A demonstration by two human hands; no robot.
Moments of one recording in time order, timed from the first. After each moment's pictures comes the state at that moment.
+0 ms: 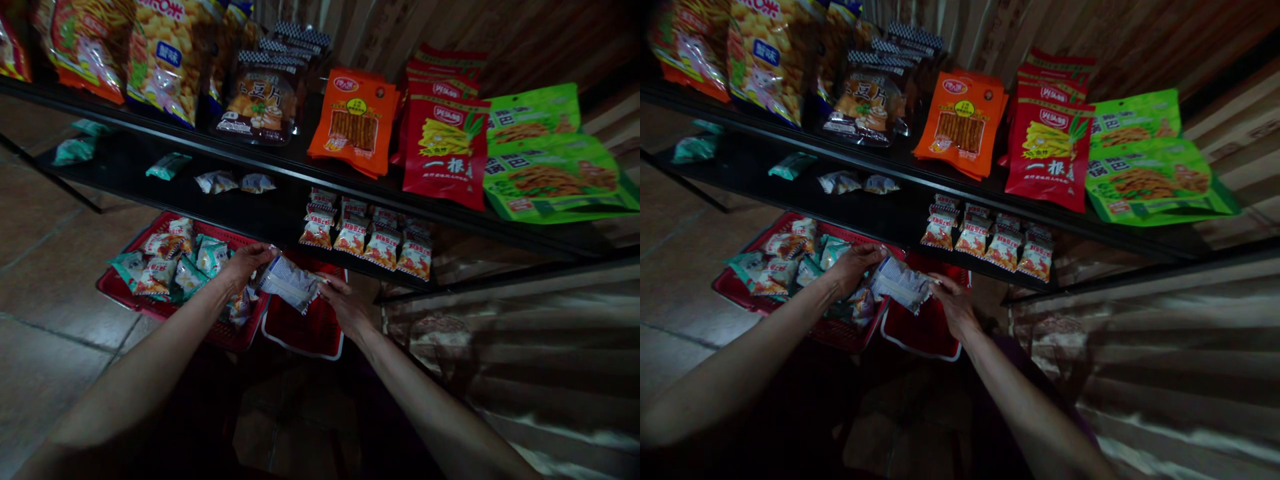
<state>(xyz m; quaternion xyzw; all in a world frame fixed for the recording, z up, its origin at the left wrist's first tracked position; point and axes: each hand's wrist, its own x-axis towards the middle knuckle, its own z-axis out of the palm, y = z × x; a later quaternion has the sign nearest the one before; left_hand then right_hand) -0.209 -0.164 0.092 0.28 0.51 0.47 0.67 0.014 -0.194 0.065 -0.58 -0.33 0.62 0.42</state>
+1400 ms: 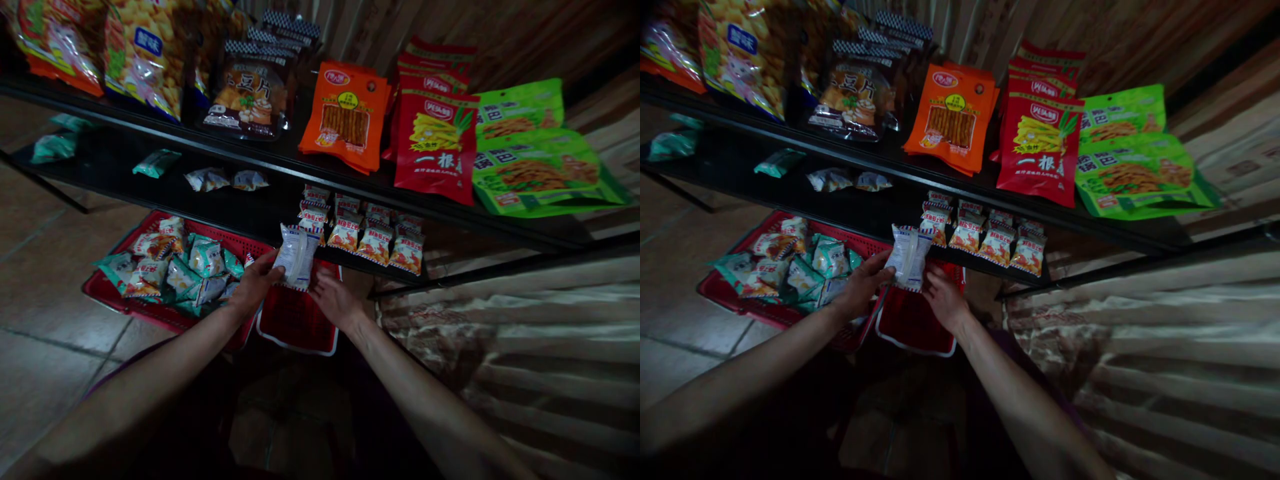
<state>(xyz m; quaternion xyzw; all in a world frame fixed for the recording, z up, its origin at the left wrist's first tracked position) -0.165 -0.194 0.080 0.26 0.46 0.52 0.67 0.014 -0.186 0.066 -0.49 -0.21 0.73 0.42</state>
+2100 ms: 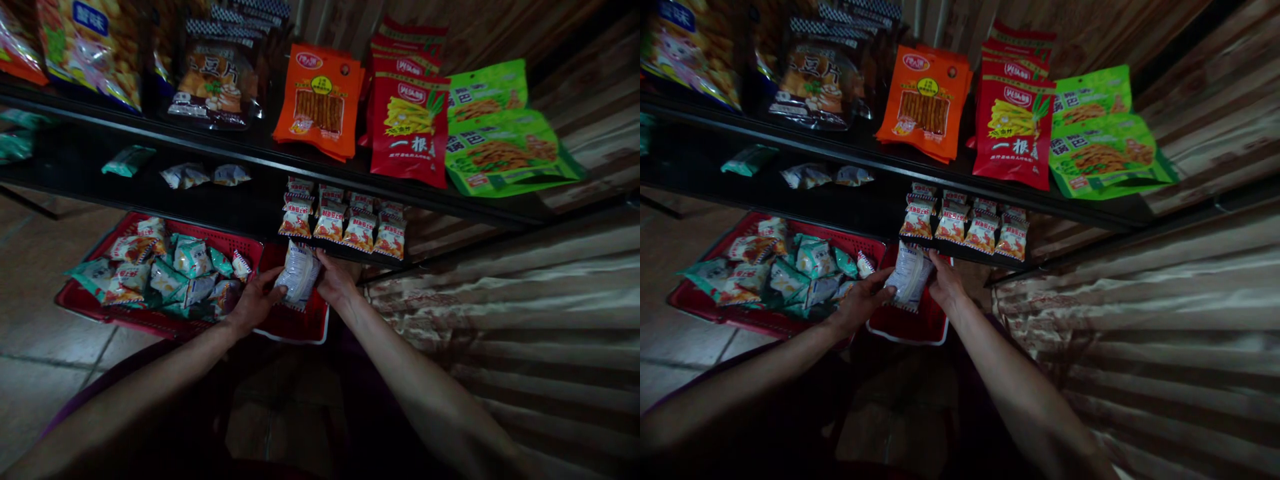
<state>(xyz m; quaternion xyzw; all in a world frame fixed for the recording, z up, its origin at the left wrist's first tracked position) -0.144 -0.222 0.067 0.42 0.49 0.42 0.64 0.032 -0.155 0.049 -0.50 -0.10 0.69 0.51</state>
